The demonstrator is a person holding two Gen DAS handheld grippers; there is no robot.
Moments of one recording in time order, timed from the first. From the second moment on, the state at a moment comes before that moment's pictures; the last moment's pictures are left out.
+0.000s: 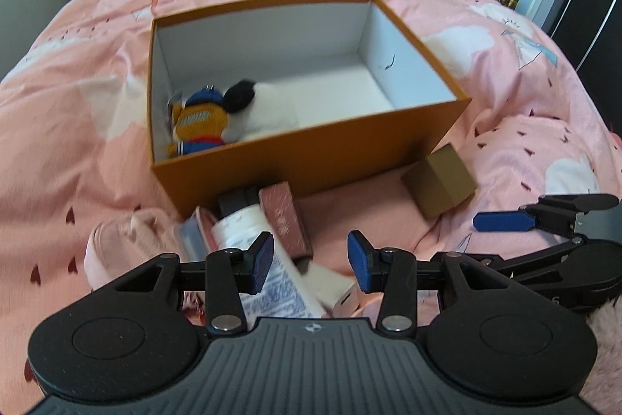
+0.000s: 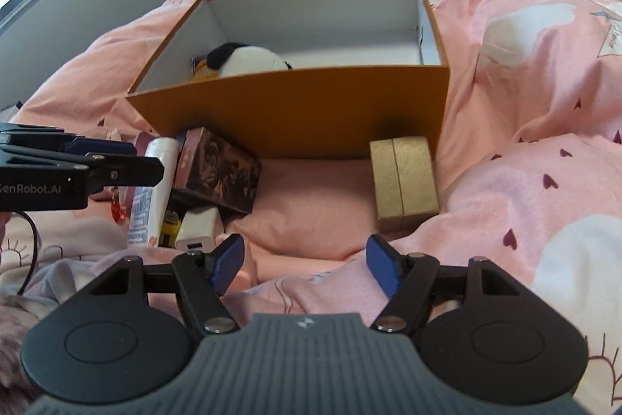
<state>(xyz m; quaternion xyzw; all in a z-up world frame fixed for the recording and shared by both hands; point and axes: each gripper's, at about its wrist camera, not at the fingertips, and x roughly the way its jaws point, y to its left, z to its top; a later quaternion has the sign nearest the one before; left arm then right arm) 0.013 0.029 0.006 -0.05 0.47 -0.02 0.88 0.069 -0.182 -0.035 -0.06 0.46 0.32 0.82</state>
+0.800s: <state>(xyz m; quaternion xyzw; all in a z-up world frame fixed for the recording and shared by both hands) 0.007 0.046 -0.023 -0.06 0.54 0.01 0.84 0.070 -0.155 -0.052 -0.10 0.49 0.36 0.79</state>
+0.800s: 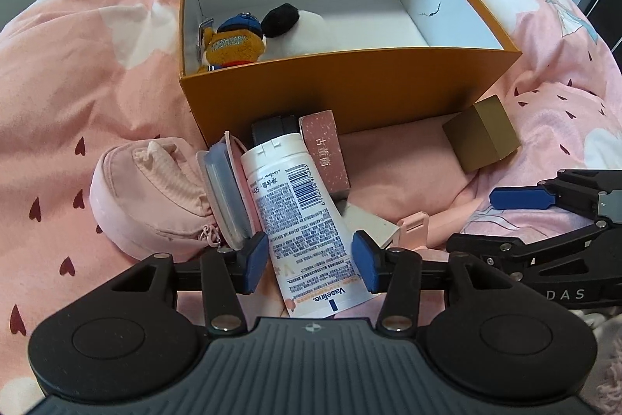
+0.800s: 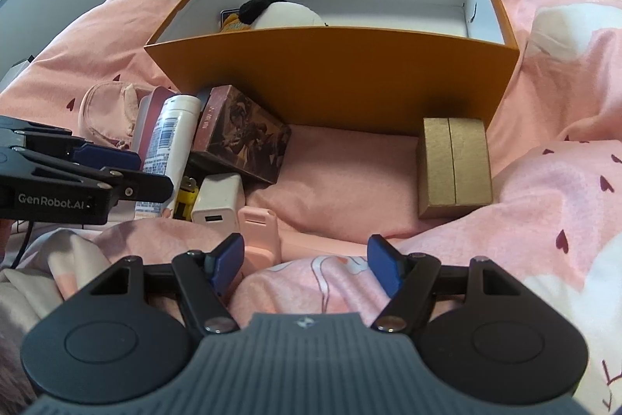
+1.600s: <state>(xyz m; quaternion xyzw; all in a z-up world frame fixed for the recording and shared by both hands) 0.007 0.055 -0.025 -0.08 0.53 0.03 0.84 0.071 -0.141 -0.056 -0.10 0.50 0.39 0.77</state>
